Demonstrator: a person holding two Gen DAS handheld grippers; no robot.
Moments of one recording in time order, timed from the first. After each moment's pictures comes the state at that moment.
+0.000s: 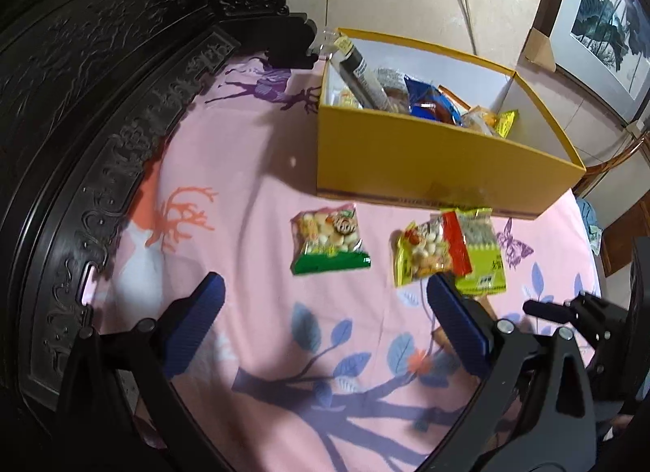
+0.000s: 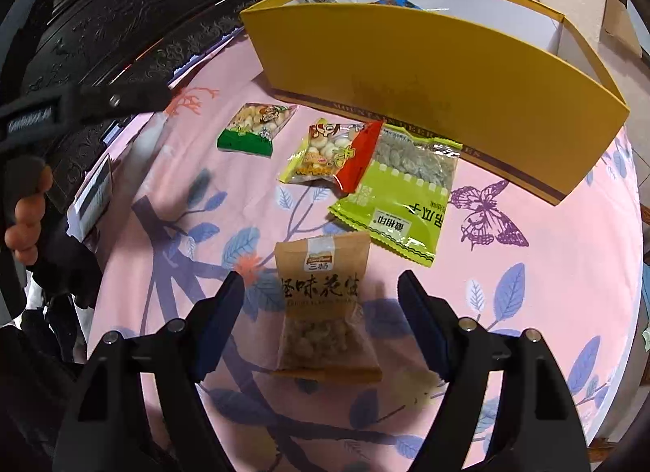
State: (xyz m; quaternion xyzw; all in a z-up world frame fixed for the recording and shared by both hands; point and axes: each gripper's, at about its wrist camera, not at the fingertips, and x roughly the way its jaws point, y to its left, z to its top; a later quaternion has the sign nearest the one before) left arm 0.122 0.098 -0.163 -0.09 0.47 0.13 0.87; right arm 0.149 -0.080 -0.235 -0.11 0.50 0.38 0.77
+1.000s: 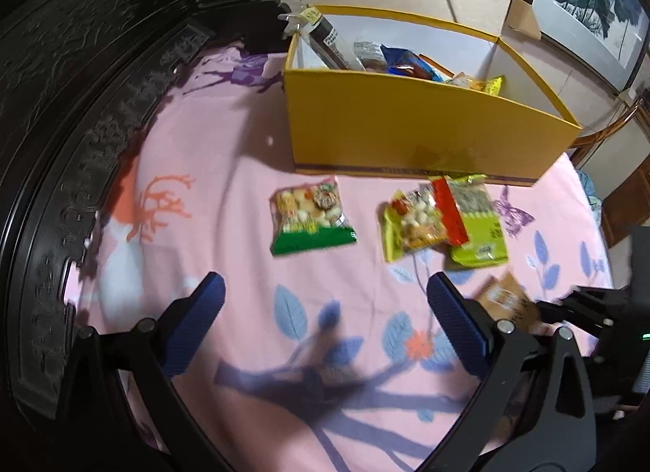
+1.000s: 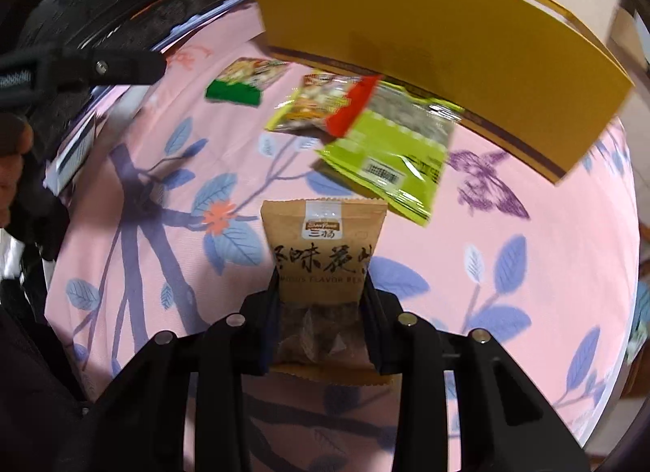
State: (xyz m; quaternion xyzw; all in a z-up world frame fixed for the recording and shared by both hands) left arm 0.132 0.083 -0.189 -0.05 0.49 0.10 0.87; right arm 0.143 -0.101 -0.263 -0.15 0.51 0.37 0.77
